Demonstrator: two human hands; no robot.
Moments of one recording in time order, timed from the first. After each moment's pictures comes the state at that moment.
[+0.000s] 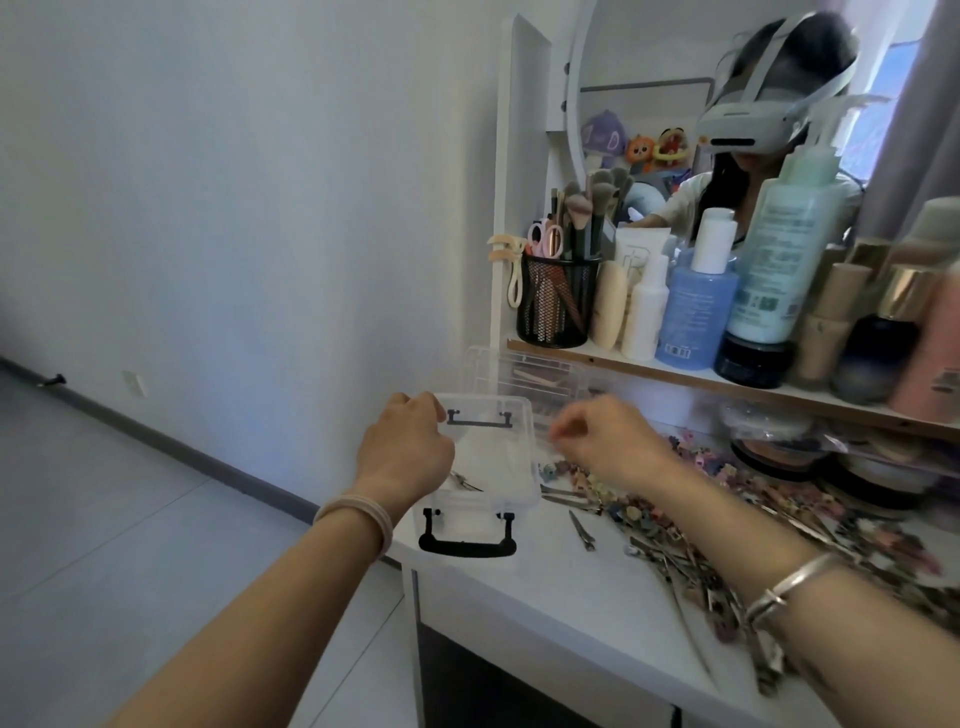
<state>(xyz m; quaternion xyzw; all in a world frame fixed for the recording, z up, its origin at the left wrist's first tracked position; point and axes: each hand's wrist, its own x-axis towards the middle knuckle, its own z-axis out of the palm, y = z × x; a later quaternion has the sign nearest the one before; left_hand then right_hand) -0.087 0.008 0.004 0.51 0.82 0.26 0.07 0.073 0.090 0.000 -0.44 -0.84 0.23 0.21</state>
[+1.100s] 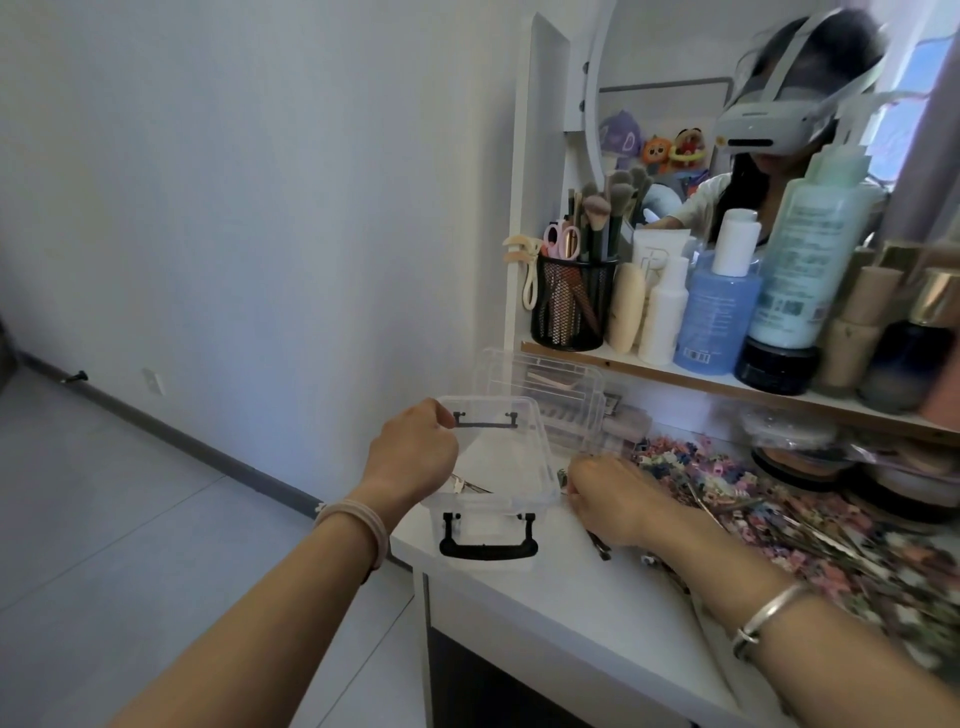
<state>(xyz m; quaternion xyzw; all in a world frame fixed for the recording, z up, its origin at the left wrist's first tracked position) -0.093 0.006 0.004 0.47 0.80 0.33 0.16 0.067 0.098 -0.039 -0.44 -0.90 0.05 0.00</state>
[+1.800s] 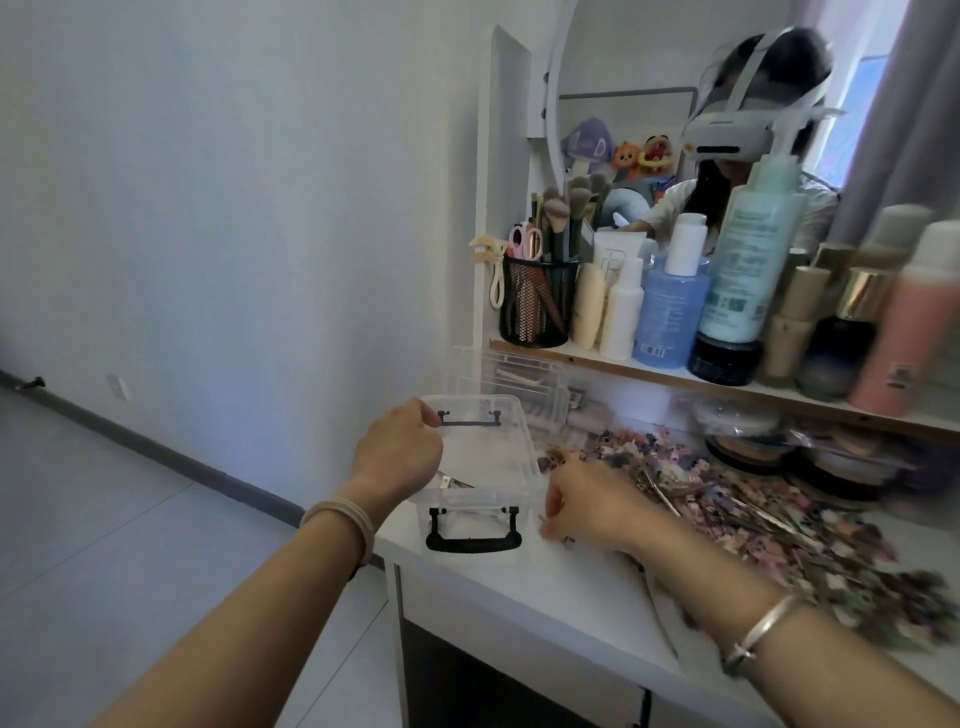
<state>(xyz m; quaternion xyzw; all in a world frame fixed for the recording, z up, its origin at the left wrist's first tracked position) -0.076 0.004 0.003 0.47 0.80 0.33 0.16 0.084 0.070 -0.026 -0.48 -0.86 0.17 -0.01</state>
